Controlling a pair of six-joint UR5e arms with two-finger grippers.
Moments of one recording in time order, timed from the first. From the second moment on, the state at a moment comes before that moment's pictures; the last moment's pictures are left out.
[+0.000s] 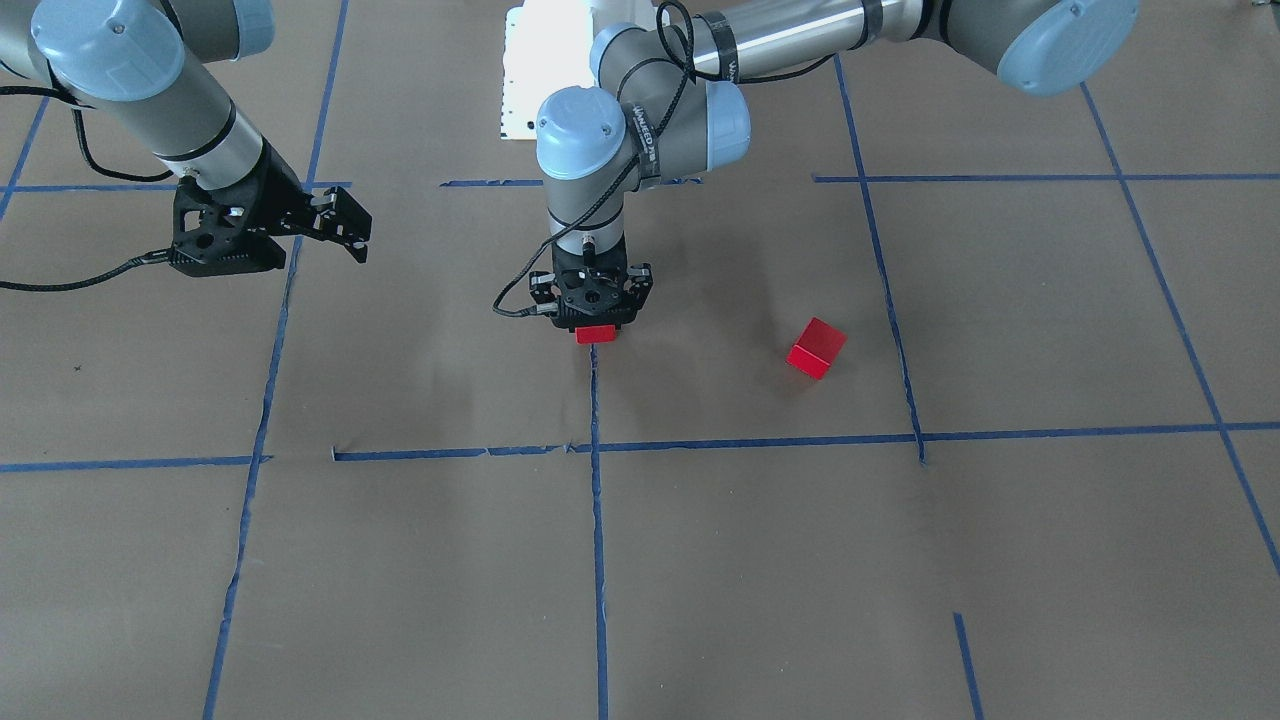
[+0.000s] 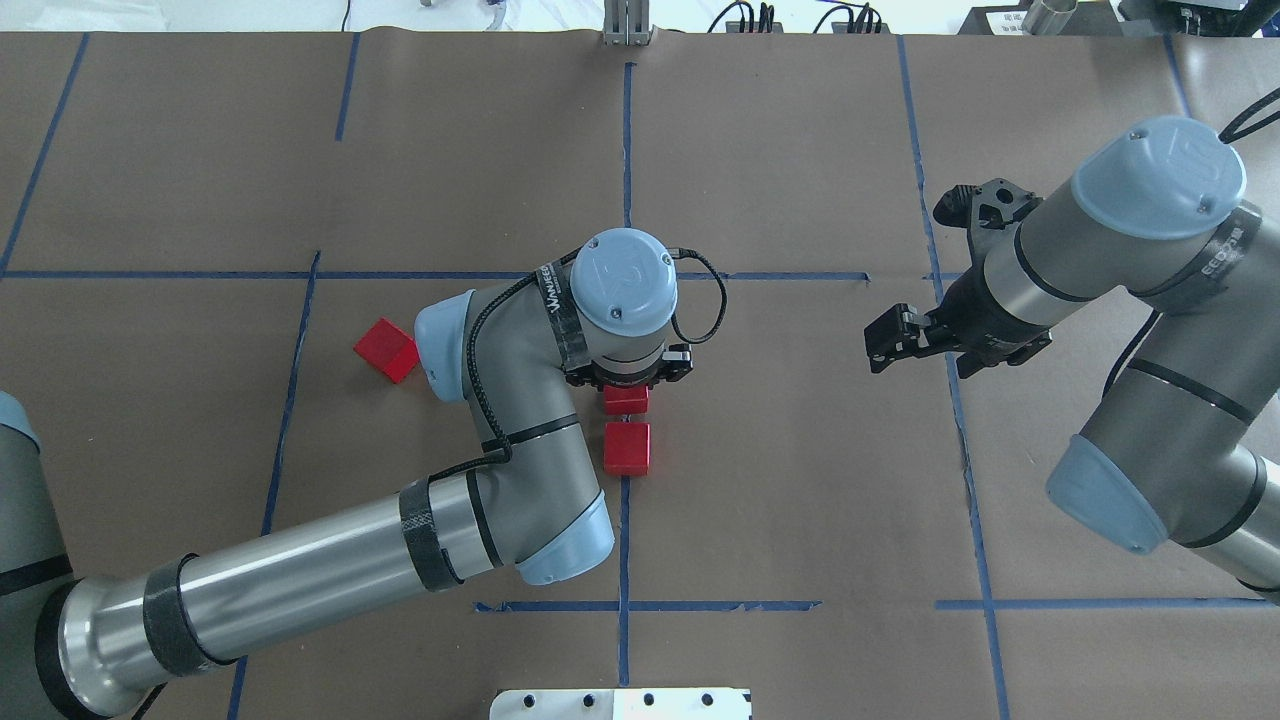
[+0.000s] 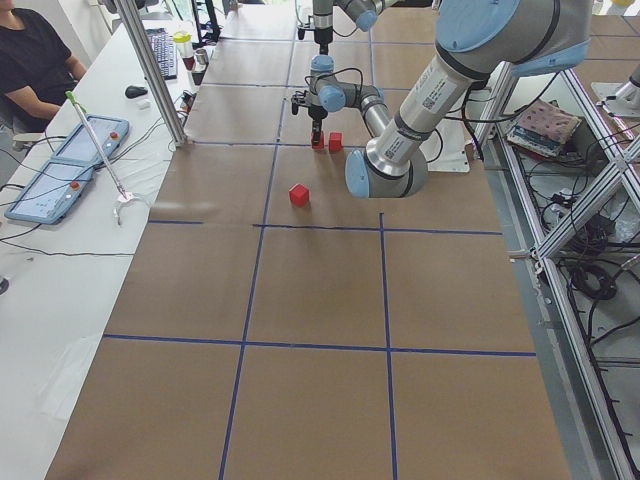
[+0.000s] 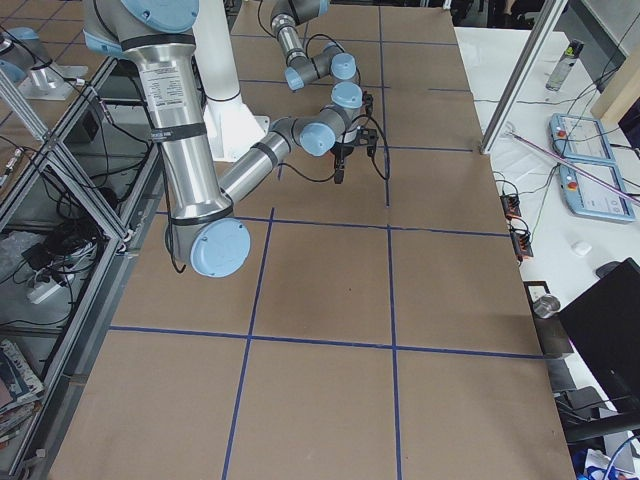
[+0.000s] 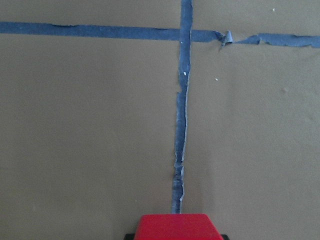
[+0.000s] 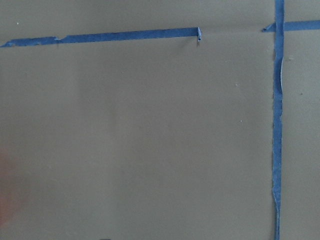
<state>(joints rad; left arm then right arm) -0.46 -2.50 -1.36 -1.64 -1.79 -1.29 0.77 -1.33 1.99 -1.52 2.16 1.05</state>
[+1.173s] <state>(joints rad) -0.44 -2.45 -1.41 -1.64 -1.79 -1.29 0.77 -1.33 1.99 -1.52 2.16 1.05</state>
